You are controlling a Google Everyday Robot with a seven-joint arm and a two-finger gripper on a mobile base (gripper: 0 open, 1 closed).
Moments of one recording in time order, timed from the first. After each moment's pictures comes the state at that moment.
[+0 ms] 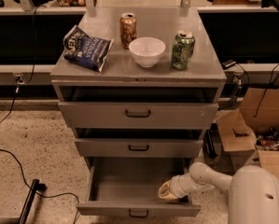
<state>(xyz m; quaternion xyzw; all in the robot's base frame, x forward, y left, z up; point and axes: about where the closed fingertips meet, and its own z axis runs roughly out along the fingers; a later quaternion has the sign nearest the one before) 0.525 -0.127 0.189 -0.67 0.65 0.24 0.26</state>
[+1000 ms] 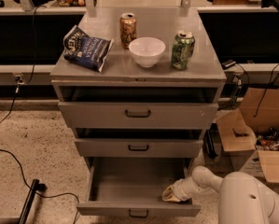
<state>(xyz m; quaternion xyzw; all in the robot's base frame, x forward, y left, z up) 0.526 -0.153 0.137 -0.65 0.68 0.25 0.24</state>
